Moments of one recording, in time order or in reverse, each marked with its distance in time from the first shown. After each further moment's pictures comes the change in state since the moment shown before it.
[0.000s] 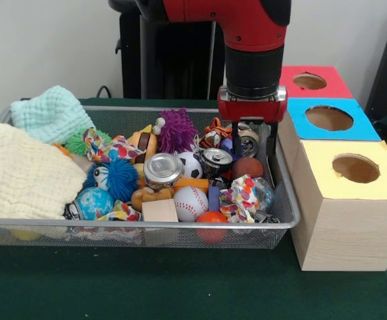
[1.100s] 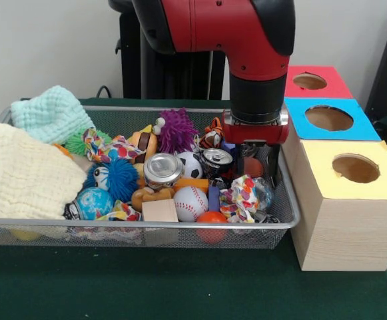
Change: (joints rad) arm 0.028 0.097 -0.020 -0.084 0.000 -0.004 0.000
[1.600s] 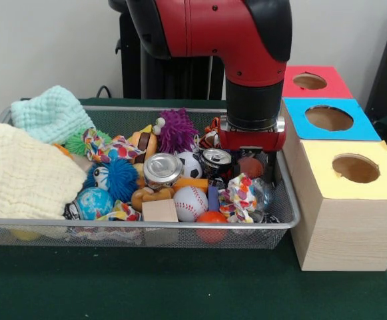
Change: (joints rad) arm 0.000 0.018 -0.010 -0.037 0.000 0.000 0.000
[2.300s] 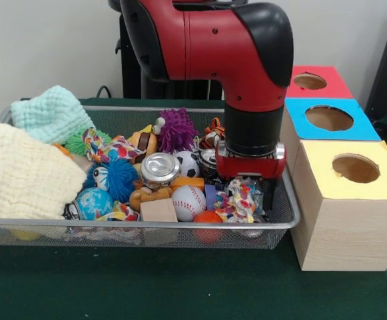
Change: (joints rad) arm 0.025 0.088 -0.025 -0.143 0.000 0.000 0.000
